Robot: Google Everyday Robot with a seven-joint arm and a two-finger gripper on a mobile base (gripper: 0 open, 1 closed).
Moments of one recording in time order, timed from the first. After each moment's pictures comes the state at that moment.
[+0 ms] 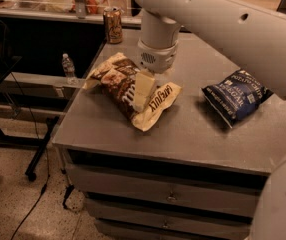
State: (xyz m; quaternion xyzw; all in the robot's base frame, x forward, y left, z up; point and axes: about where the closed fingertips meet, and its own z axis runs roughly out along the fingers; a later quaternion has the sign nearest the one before) arm 0.581 -0.048 0.854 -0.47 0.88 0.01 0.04
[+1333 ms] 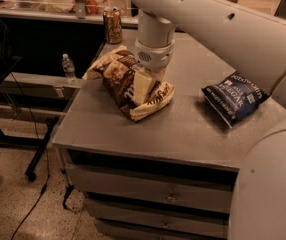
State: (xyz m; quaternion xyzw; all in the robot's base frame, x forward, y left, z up) arm 0.593 -0.042 0.845 -0.46 0.89 0.02 0.03
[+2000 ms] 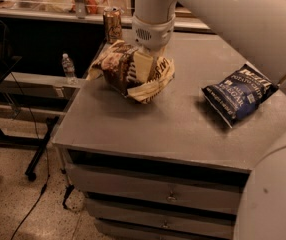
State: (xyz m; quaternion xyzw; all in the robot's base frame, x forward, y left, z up) arm 0.603 -0.039 0.905 -0.49 0.87 -0.02 0.08
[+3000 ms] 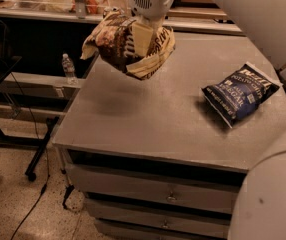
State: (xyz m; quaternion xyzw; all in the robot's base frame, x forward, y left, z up) arm 0.615 -0.036 0.975 -0.51 0.85 -0.05 0.13
